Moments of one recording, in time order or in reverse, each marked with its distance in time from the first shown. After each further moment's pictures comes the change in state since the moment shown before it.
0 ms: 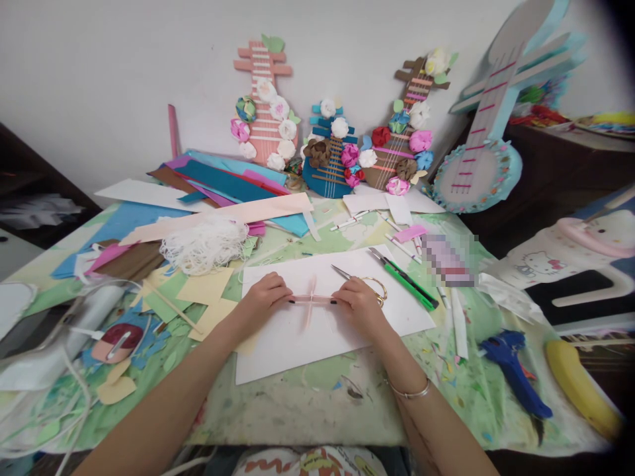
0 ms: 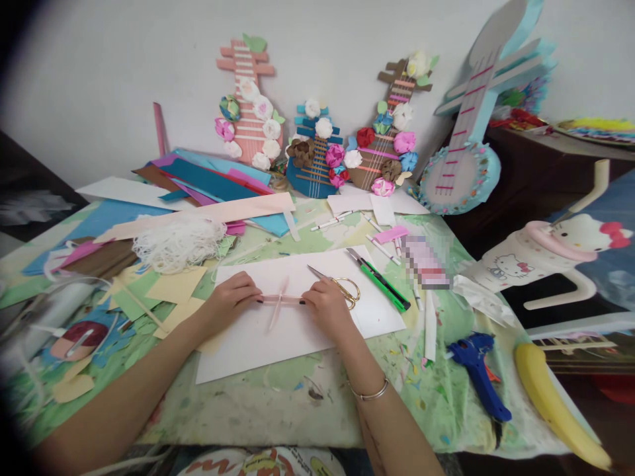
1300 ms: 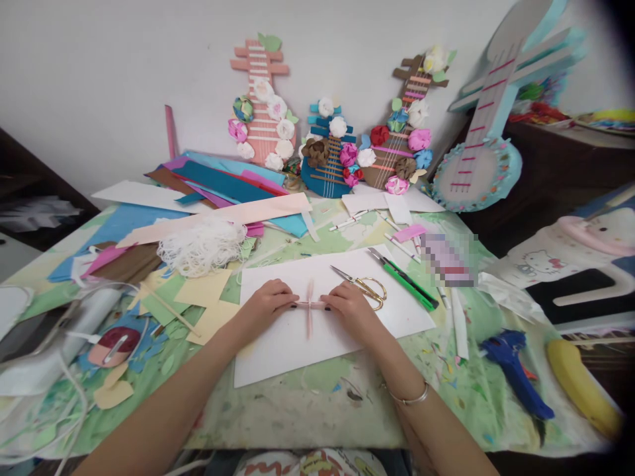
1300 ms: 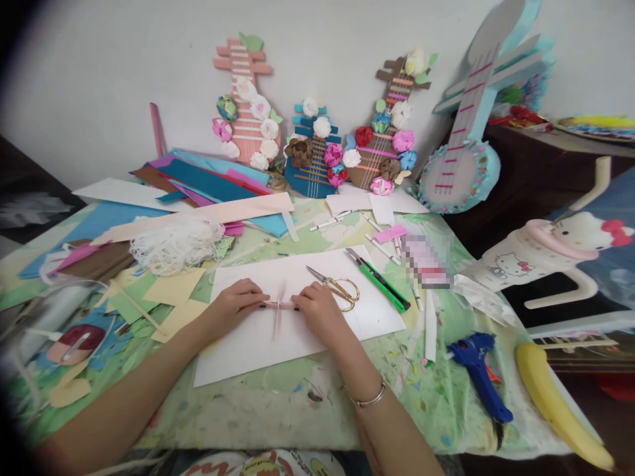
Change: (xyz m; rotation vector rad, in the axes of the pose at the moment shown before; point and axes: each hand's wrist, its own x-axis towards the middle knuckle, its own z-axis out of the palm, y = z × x) left_hand -0.002 0.000 0.010 0.024 -0.043 0.024; right_hand -0.002 -0.004 0.008 0.003 -0.108 -0.043
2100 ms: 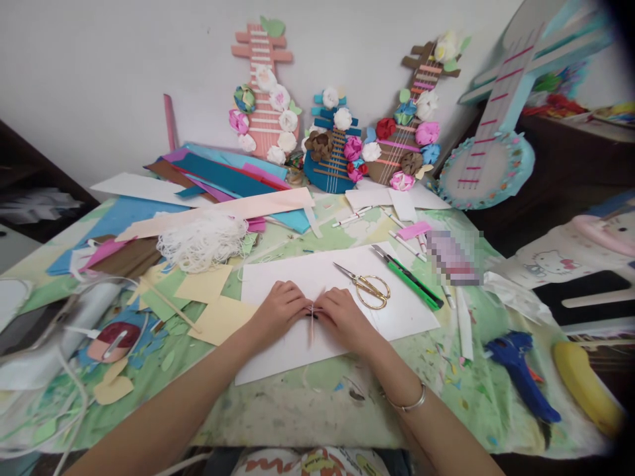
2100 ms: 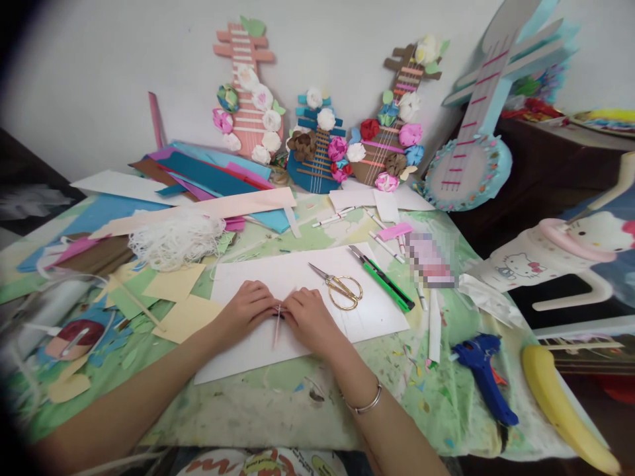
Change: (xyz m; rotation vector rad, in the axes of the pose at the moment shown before) left_hand 0.006 0.025 0.013 0.115 0.005 0.054; right_hand 0.004 -0.031 0.000 0.087 -0.124 0.065
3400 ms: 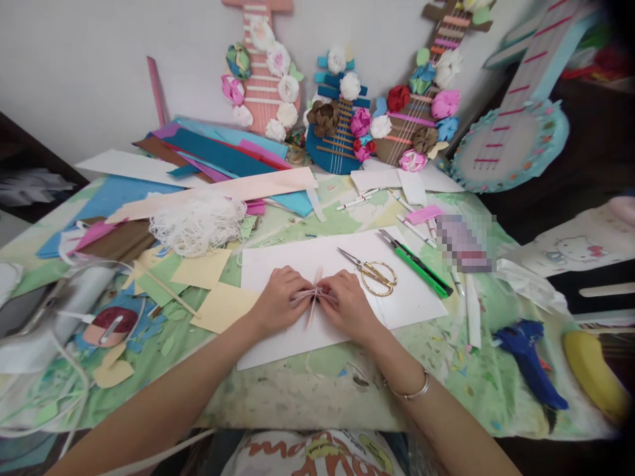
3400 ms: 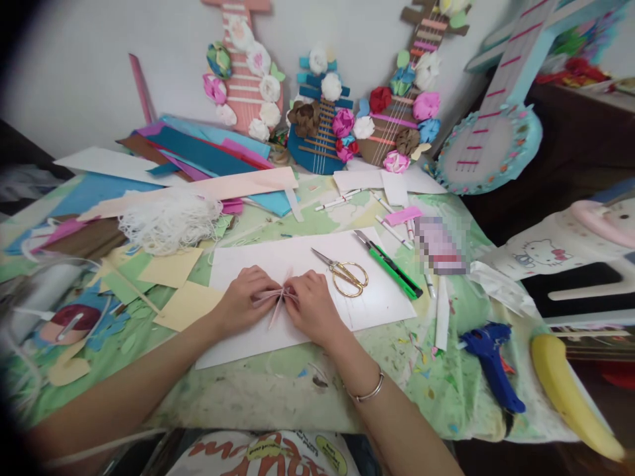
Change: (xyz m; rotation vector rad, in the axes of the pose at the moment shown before) left_hand 0.000 0.005 0.002 -0.142 -0.015 -0.237; right_hand 0.000 -0.001 0.009 0.128 0.144 0.132
